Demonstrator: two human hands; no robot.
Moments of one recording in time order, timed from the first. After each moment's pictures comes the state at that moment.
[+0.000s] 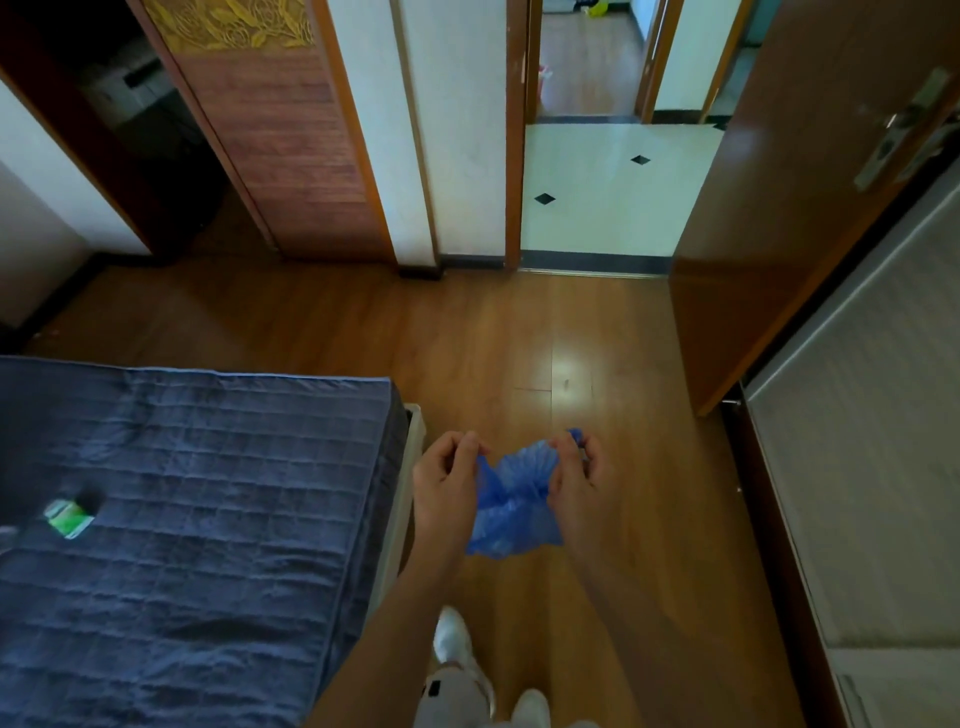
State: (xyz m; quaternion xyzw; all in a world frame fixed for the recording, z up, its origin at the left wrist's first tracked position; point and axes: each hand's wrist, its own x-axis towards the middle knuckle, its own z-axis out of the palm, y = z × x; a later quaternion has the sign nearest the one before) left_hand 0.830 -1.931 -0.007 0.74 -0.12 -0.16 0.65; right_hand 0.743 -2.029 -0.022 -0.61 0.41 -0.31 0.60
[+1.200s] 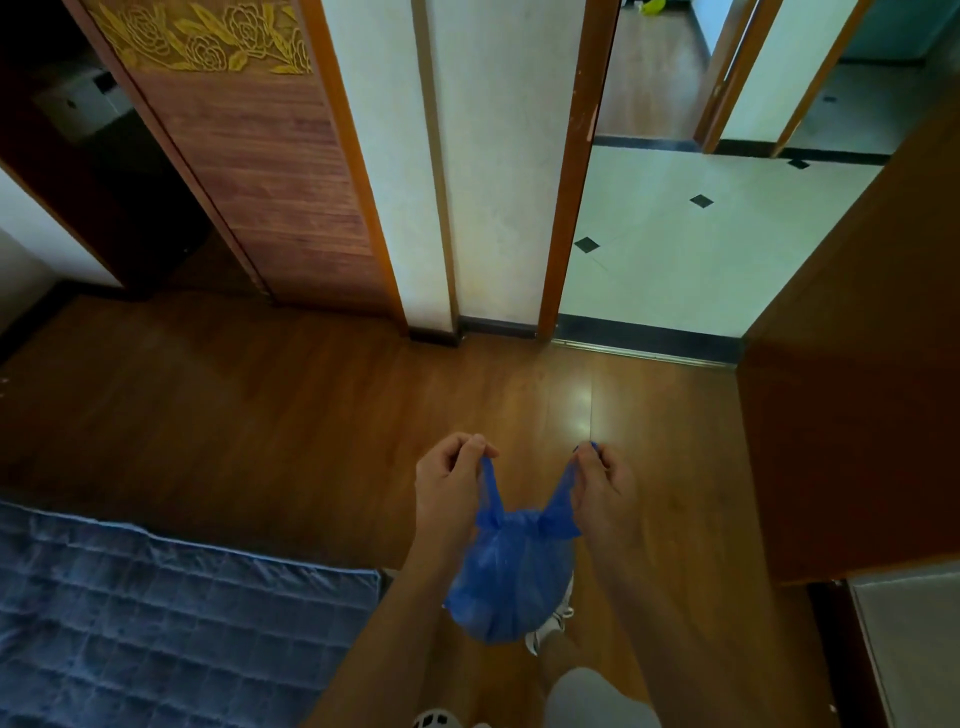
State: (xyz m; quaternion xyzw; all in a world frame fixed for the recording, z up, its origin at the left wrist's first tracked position) left_hand 1.280 -2.235 -0.019 0.72 -0.09 -0.21 0.66; right_hand 1.186 -2.354 -0.046 -0.62 0.42 -0.25 0.62
